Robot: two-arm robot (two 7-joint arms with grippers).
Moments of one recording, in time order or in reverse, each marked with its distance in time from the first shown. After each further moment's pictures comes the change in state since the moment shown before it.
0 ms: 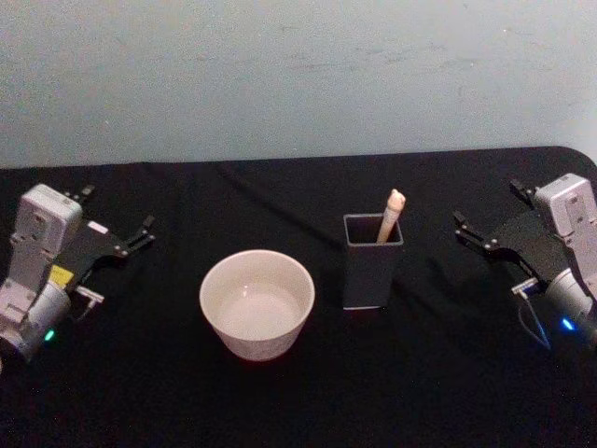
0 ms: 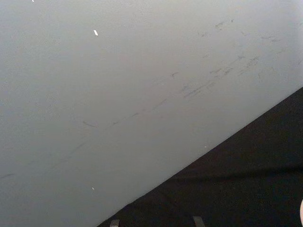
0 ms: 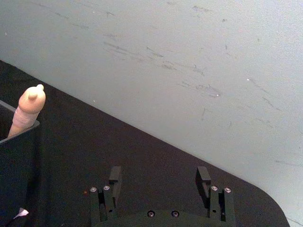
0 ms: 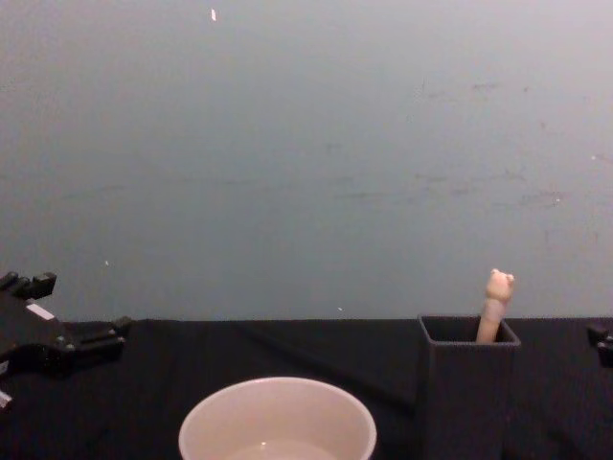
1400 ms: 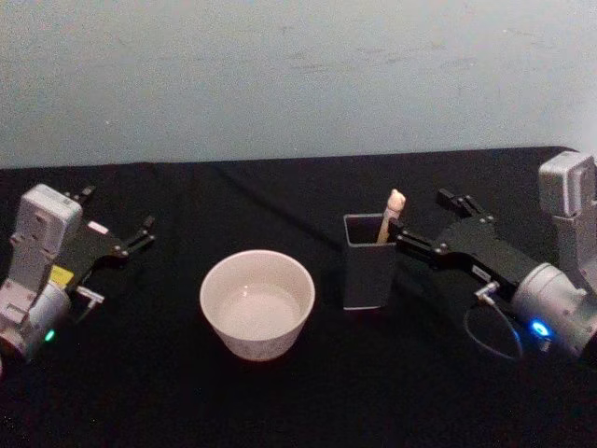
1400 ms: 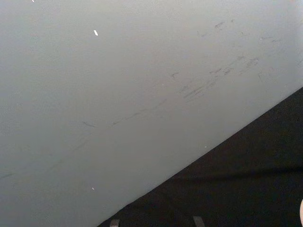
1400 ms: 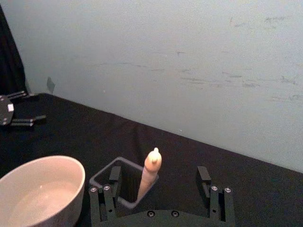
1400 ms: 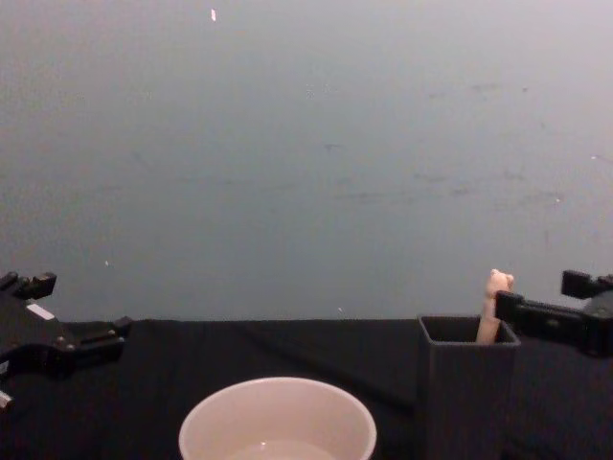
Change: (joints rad) left arm 0.000 0.000 0.000 0.000 0.000 0.000 0.000; right arm -0.072 -0.052 0.082 -0.178 0.271 0.129 0.307
